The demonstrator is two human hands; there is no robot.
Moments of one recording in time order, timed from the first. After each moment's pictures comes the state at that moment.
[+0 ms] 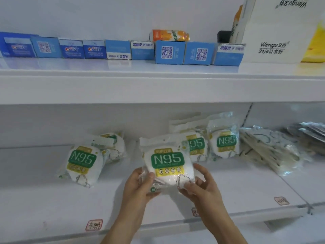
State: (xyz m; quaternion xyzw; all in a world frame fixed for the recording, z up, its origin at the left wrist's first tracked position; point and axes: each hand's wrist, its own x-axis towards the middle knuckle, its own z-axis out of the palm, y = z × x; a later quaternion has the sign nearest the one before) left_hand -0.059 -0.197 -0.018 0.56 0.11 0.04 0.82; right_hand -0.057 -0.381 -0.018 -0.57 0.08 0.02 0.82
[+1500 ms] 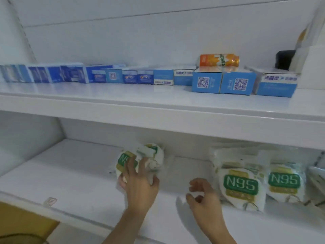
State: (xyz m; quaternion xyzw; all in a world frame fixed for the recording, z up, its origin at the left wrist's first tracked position) left_hand -0.010 -0.119 -0.041 0.88 0.23 0.38 0.17; right_hand 0.002 -0.323 -0.025 -0.81 -0.10 -0.02 0.57
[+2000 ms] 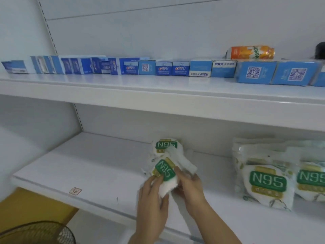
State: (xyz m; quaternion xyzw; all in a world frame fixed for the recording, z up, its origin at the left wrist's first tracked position) left_hand -0.083 -0.093 -0.090 0.89 0.11 0.32 0.32; right_hand -0.006 -0.204 -0.018 -0.58 0.05 0.19 0.79
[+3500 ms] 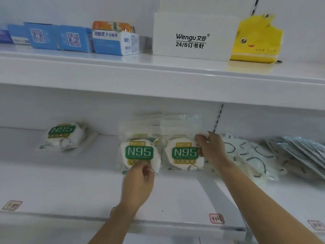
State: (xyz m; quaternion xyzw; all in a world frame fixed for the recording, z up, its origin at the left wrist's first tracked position) left_hand 0.010 -0.394 -0.061 0.88 0.08 0.21 0.42; right_hand 0.116 -0.618 0.034 -0.86 -0.01 -0.08 0.51
